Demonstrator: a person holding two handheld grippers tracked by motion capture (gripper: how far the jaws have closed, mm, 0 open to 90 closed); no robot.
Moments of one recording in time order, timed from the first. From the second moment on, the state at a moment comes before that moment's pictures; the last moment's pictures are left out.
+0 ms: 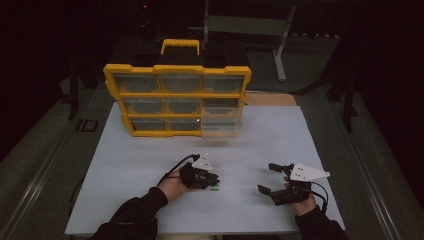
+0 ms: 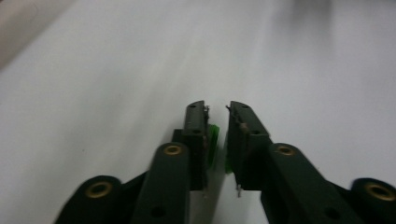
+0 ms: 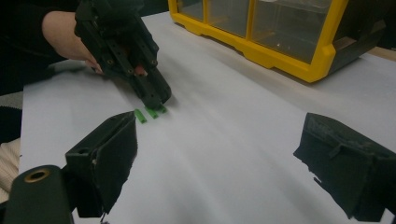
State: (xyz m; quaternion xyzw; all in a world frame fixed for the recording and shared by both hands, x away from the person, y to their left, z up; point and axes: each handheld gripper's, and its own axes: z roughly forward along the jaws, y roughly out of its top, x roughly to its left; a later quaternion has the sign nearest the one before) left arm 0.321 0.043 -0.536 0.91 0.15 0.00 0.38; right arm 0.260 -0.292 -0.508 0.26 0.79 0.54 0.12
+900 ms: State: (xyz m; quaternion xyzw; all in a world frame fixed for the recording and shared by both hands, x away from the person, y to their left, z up) left arm 0.318 0.044 -0.534 0.92 0.14 0.03 0.37; right arm 0.260 -0.291 -0.508 0.26 0.79 0.54 0.12
